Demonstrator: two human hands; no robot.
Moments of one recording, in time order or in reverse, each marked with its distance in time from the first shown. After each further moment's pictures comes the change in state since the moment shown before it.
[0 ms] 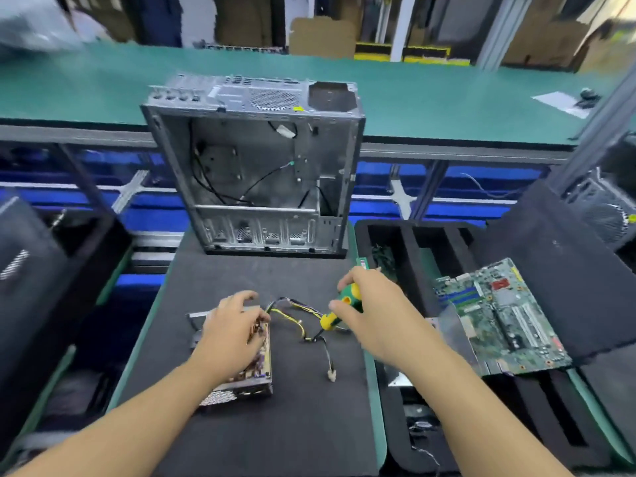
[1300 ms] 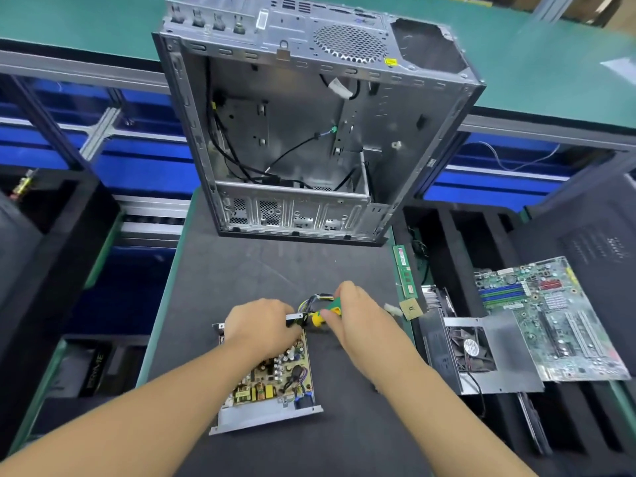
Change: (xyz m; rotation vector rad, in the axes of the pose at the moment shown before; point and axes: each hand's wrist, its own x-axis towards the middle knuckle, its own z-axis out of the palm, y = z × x) left_hand 0.069 -0.054 0.021 0.156 -0.379 -0.100; right_hand 0.092 -0.026 0.122 -0.326 -0.174 0.095
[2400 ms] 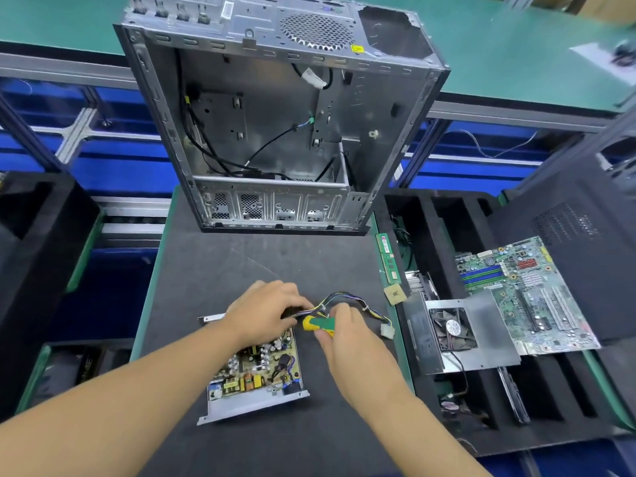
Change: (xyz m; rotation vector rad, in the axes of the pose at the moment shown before) left_hand 0.013 0.005 -0.005 -0.102 -0.029 0.536; right_hand -0.045 0.007 0.030 -0.107 0.108 0.090
